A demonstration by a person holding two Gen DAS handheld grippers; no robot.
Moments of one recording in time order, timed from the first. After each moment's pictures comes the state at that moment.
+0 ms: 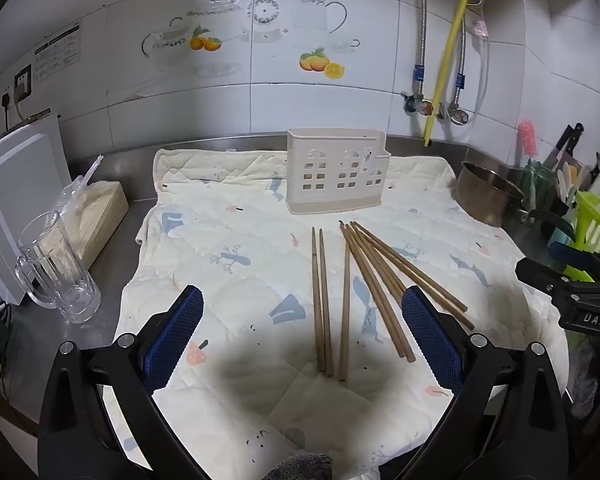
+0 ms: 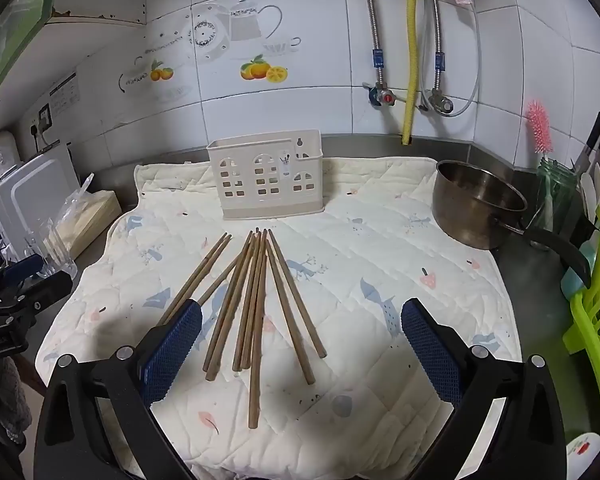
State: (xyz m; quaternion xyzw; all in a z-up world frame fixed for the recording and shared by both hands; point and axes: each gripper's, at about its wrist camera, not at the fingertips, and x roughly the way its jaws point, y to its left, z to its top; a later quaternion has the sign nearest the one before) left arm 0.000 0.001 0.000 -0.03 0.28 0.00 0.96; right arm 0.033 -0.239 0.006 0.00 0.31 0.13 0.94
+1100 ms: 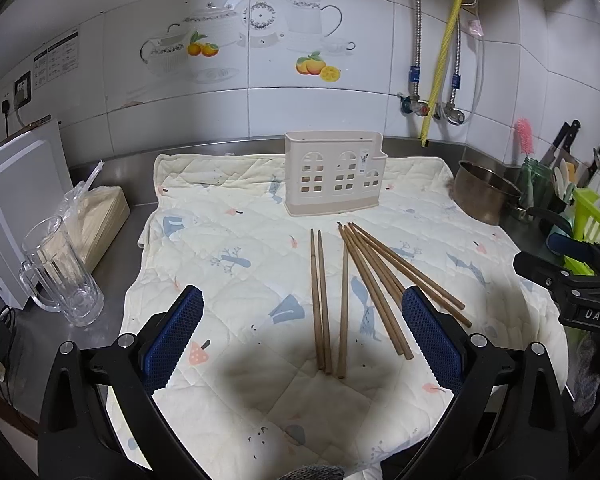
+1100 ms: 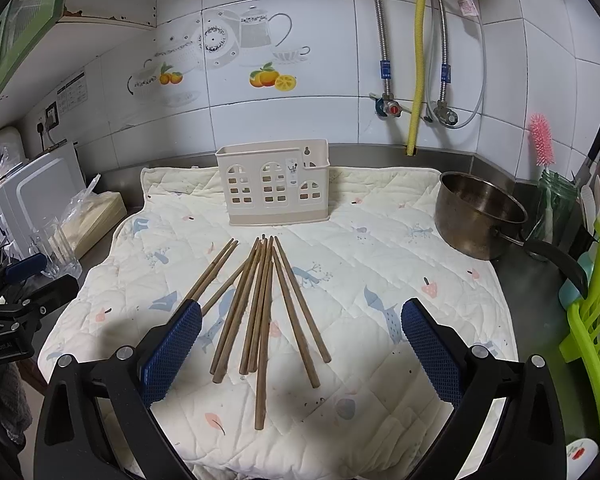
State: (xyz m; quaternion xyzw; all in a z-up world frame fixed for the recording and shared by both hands) left arm -0.005 -0.004 0.005 -0.02 0.28 0.00 0.96; right arm 0.028 -0.236 0.016 -0.01 0.30 0.14 0.94
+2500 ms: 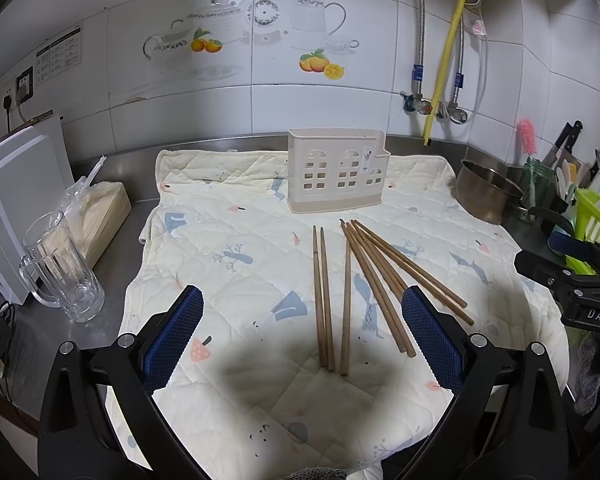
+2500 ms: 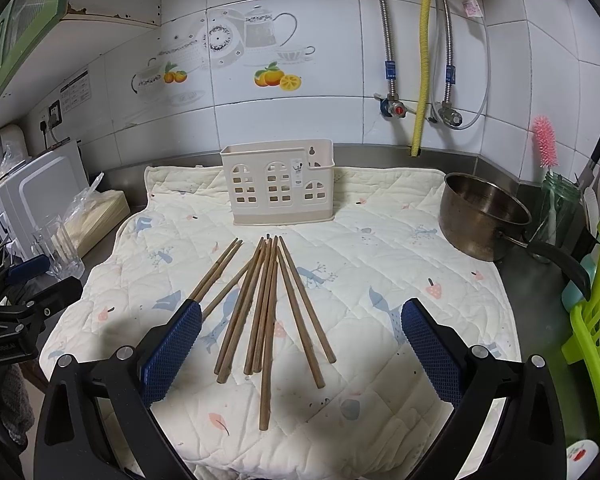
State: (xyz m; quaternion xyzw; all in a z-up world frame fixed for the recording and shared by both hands) left arm -0.007 0.000 0.002 -0.02 0.28 0.00 0.96; right arm 0.027 -0.230 0.015 -0.01 0.30 0.14 0.94
